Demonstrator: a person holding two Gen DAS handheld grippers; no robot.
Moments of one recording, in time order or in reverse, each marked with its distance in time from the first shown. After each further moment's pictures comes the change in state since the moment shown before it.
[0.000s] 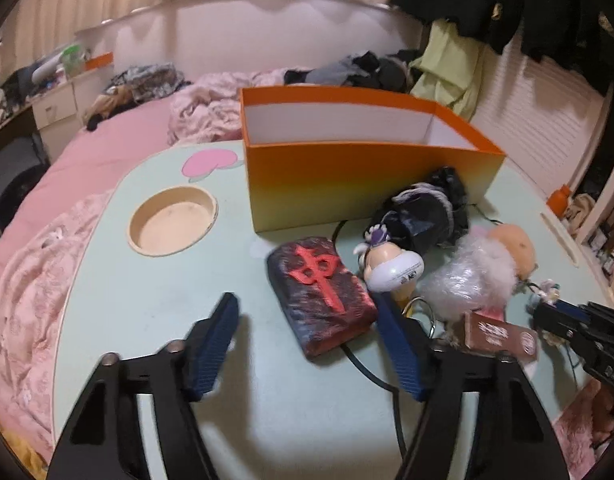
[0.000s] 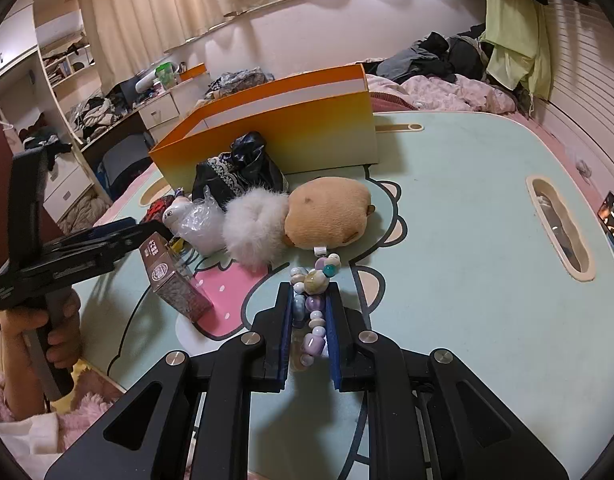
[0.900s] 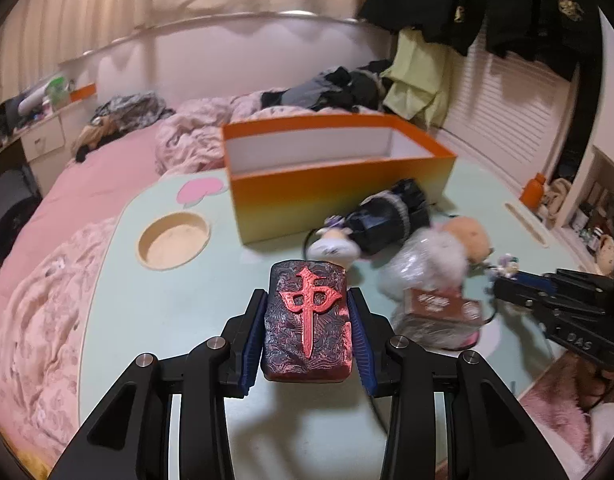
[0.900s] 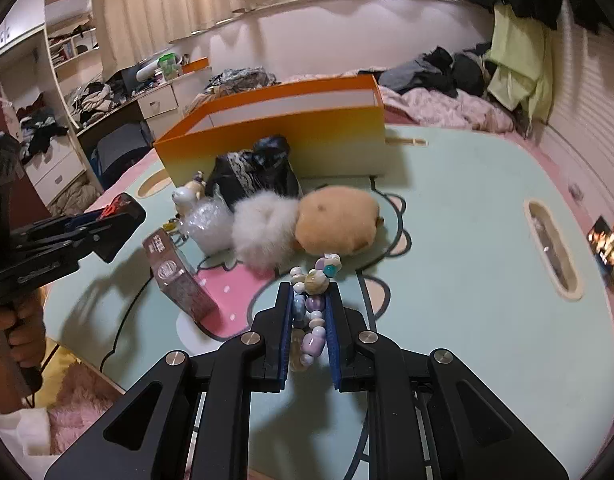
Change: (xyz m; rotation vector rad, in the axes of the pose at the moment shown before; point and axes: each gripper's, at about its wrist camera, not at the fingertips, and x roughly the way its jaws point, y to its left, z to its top) left arm -0.055 -0.012 -0.005 0.107 -0.091 -0.075; right arm -0.005 0.018 0.006 -0.078 -0.016 -0.059
